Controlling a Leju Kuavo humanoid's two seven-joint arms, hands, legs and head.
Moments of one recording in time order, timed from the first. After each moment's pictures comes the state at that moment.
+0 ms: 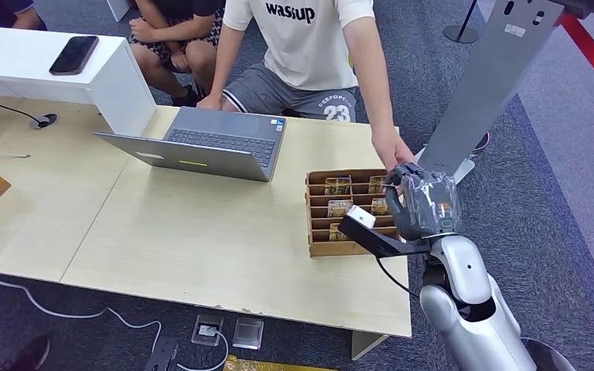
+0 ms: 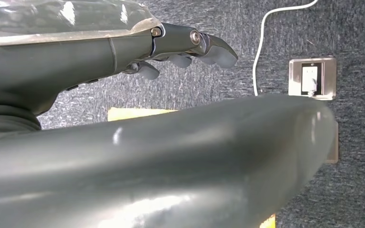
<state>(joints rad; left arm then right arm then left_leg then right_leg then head) -0.12 0.03 -1.18 -0.29 1.34 0.47 -0.28 -0.44 -0.17 0.63 -1.49 1.07 -0.17 0.24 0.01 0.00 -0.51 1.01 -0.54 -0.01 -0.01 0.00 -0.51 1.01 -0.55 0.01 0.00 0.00</state>
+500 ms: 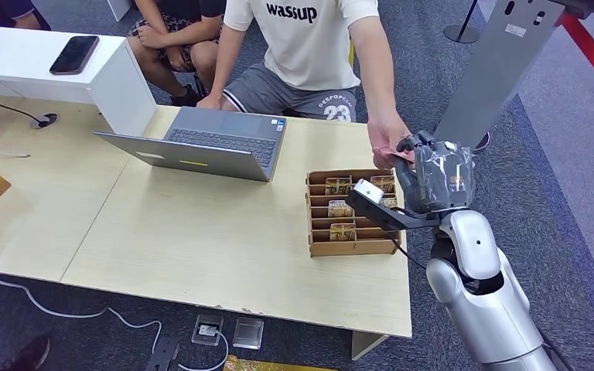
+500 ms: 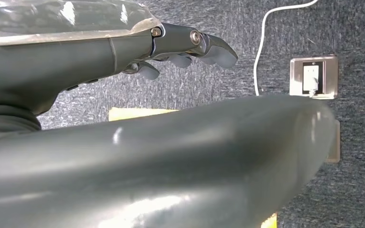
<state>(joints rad) -0.12 0.03 -1.18 -0.29 1.33 0.47 -0.27 -0.55 -0.16 0.63 -1.41 1.13 -0.22 0.23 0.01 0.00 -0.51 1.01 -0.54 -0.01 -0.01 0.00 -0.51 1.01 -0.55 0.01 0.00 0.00</state>
